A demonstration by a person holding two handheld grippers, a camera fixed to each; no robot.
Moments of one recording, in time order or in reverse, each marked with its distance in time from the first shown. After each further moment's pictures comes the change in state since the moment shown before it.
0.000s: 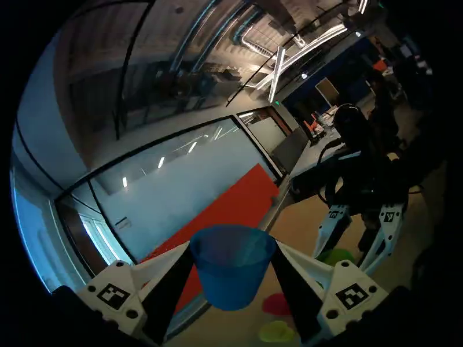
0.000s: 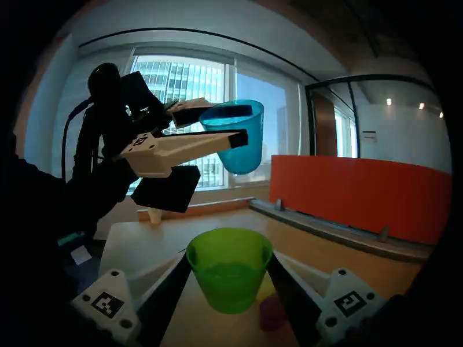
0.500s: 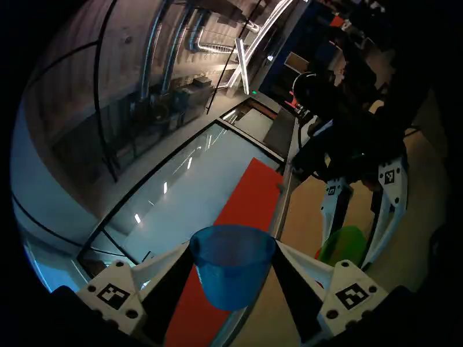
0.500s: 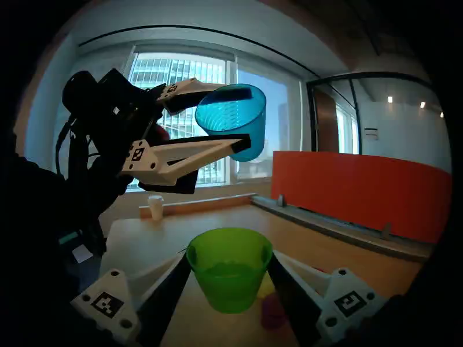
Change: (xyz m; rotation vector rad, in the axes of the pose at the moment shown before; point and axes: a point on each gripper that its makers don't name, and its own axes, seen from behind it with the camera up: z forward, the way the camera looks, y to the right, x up) left arm 0.011 0.009 -0.001 0.020 0.018 0.351; right arm -0.008 0.000 0.001 0.011 -0.023 0.002
